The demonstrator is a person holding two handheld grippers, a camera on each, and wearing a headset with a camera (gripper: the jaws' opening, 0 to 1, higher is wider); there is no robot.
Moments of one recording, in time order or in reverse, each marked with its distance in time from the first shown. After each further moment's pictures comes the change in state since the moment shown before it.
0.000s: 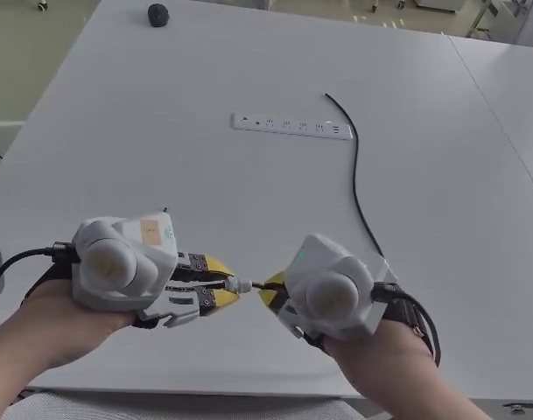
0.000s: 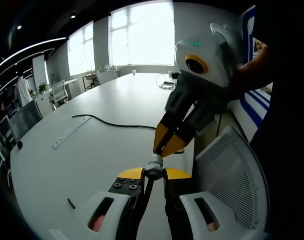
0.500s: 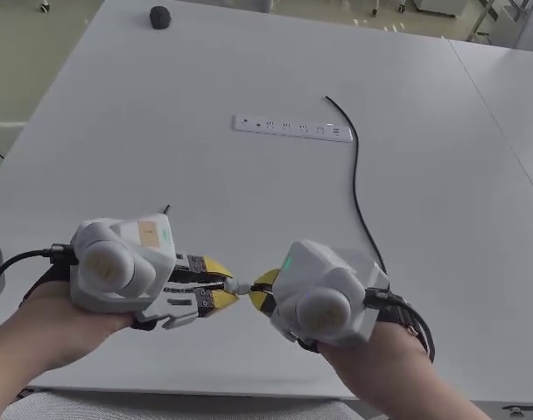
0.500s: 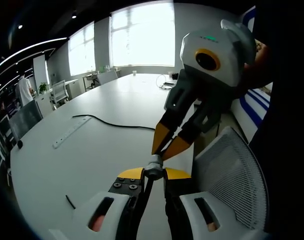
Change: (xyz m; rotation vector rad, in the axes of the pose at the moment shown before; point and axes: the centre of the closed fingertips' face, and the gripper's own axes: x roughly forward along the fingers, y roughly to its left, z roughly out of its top) left arm -0.002 -0.001 -0.001 -0.001 -0.005 0.001; right arm -0.002 0.015 0.018 -0.138 -0.032 0.024
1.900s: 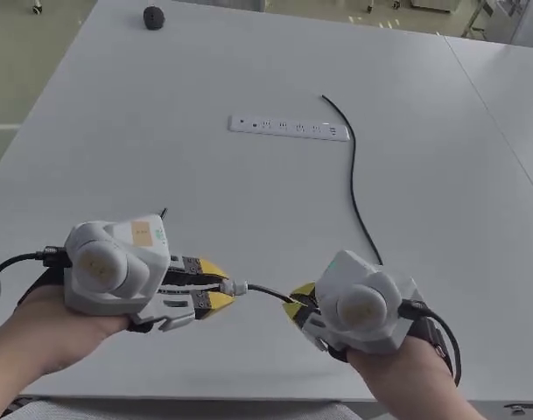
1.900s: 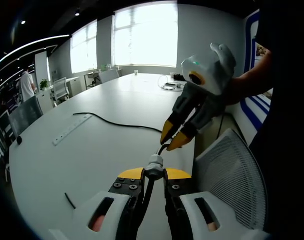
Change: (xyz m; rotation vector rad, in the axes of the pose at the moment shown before) left arm 0.000 0.006 -0.001 -0.036 -0.002 -0.001; right arm -0.008 -0.021 -0.054 0.215 0.043 -0.063
